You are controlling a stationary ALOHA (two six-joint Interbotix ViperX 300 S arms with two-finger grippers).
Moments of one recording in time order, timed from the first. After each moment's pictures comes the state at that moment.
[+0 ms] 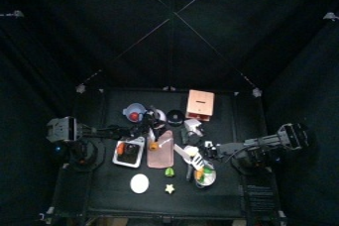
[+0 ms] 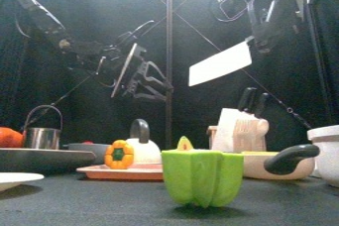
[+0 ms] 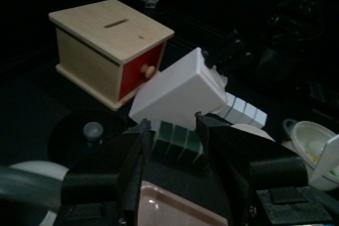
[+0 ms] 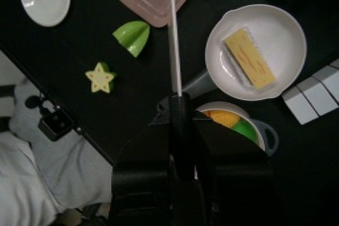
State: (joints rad) left arm 0.22 0.02 0.78 -0.29 -0.64 -0.04; right arm 0.13 -0.32 0.49 -0.07 0.94 1.03
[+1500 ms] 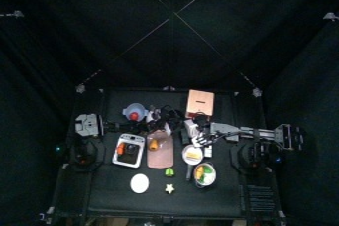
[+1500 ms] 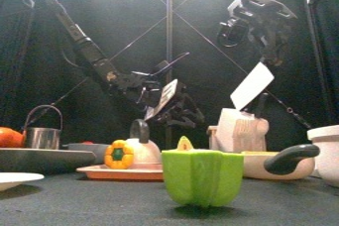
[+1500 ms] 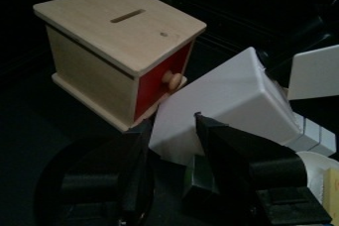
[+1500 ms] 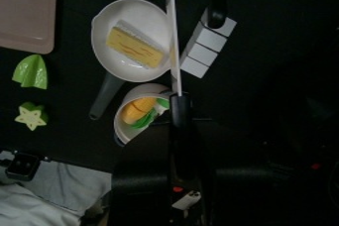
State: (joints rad) left arm 0.29 0.35 0.49 -0.23 -0.62 -0.04; right arm -0.15 -0.25 0.32 0.01 1.44 1.03
